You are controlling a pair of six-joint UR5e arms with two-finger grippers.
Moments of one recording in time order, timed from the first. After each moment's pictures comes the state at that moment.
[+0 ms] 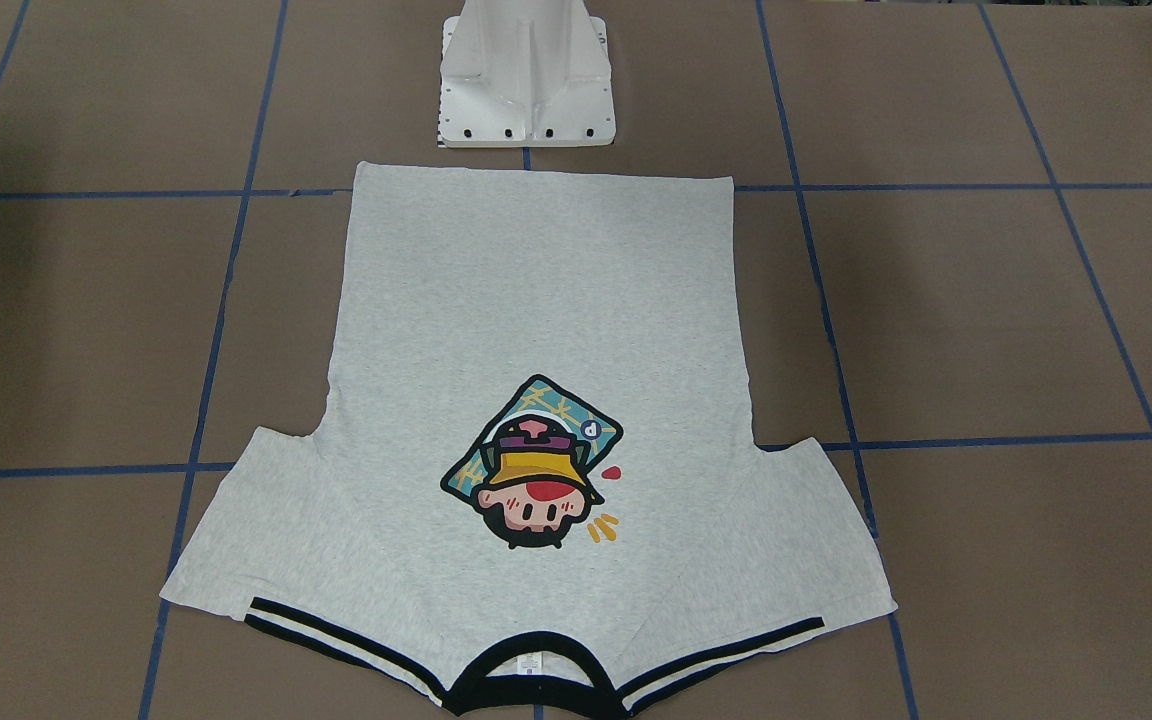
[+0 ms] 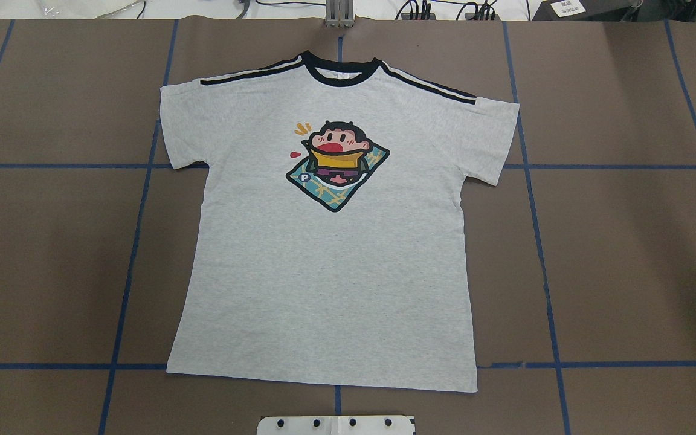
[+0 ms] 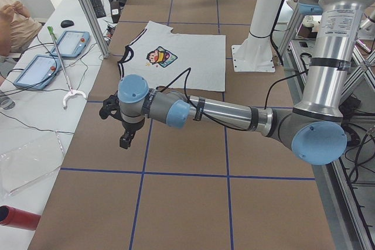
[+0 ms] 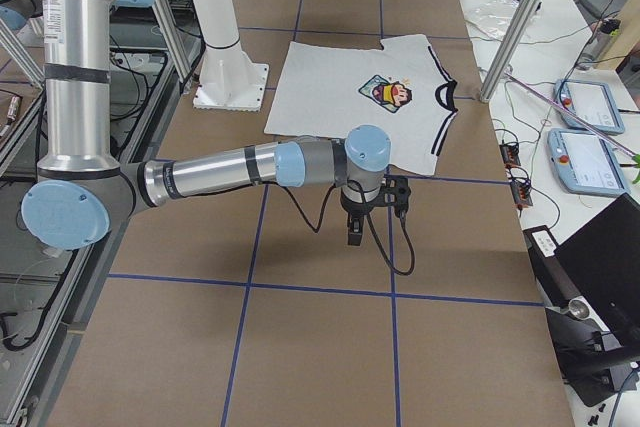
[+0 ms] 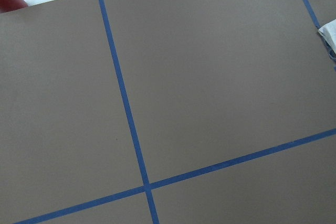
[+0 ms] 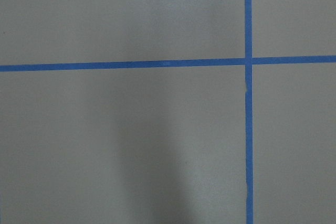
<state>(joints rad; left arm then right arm) -1.58 -1.71 -1.60 -1.76 -2.41 0.03 1.48 -1.62 1.85 -1.69 2.41 0.17</state>
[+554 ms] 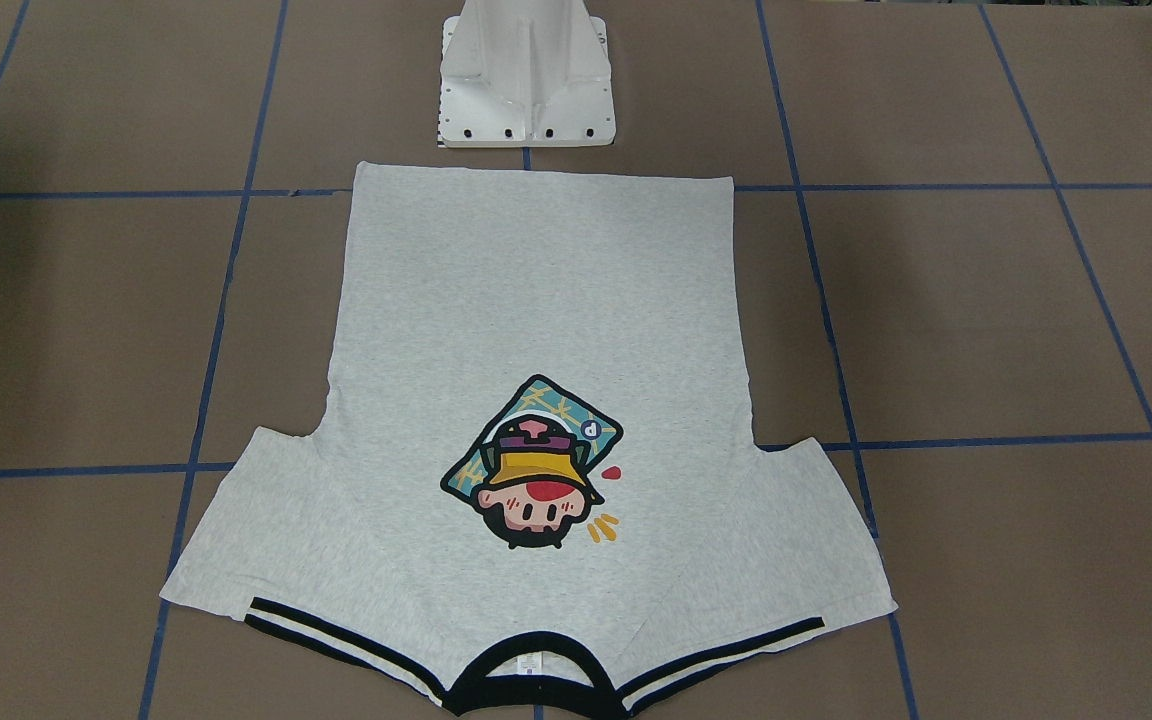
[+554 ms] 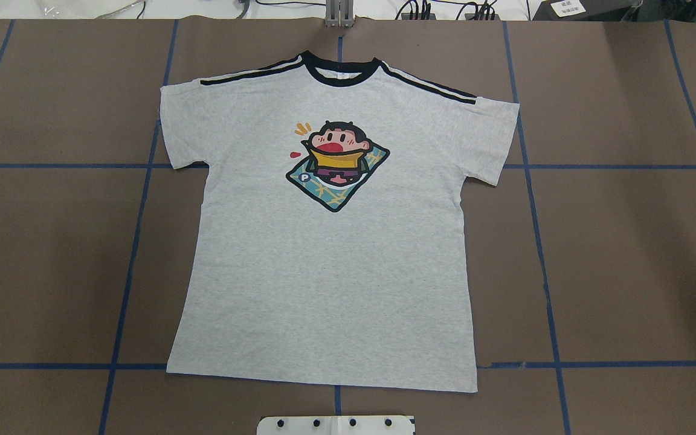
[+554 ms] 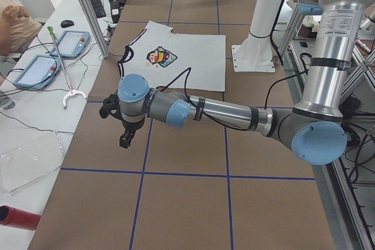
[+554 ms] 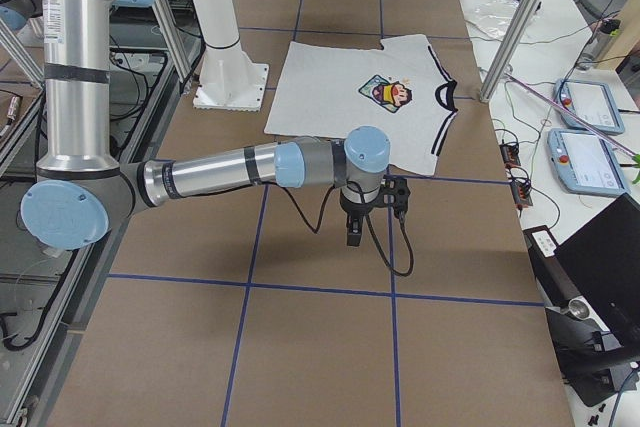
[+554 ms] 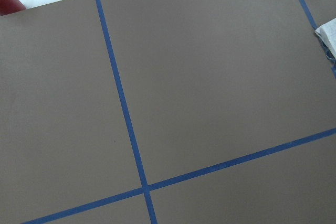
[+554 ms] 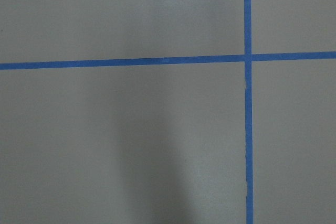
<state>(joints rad) -1.57 -1.71 -1.60 -1.78 -2.40 0.03 1.48 -1.63 1.85 -1.69 2.41 0.17</state>
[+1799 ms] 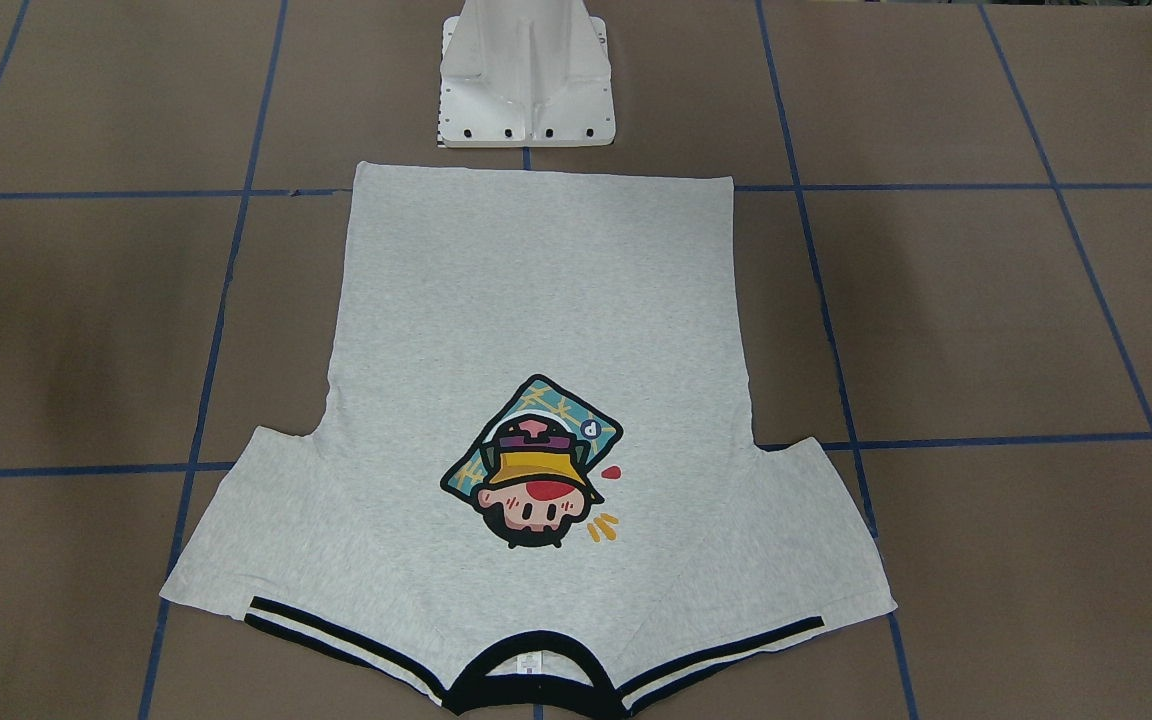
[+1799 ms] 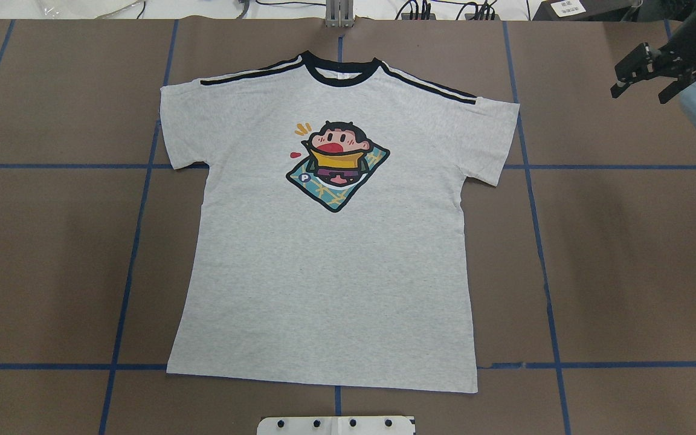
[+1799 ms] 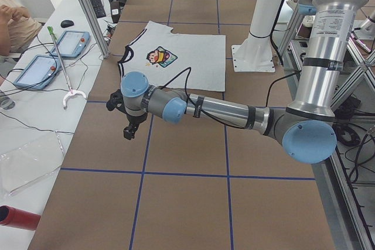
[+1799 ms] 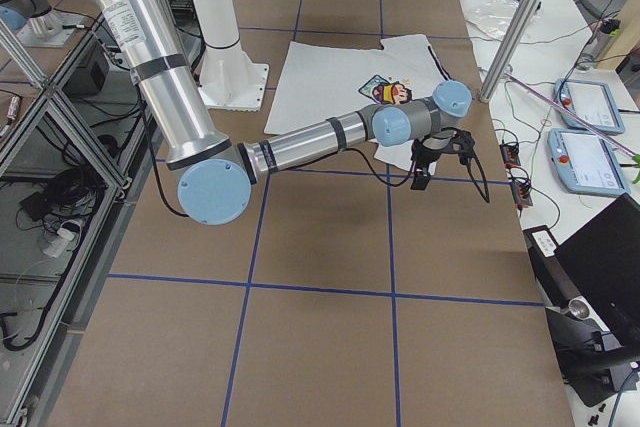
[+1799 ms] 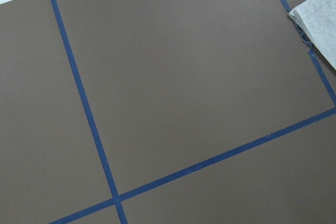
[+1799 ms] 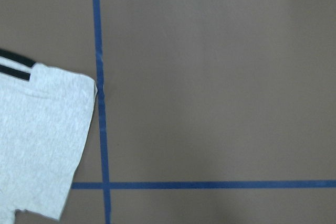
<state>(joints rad) -1.47 -1.72 -1.60 -1.80 -2.40 0.02 1.25 -1.13 1.41 -1.47 2.39 0.57</state>
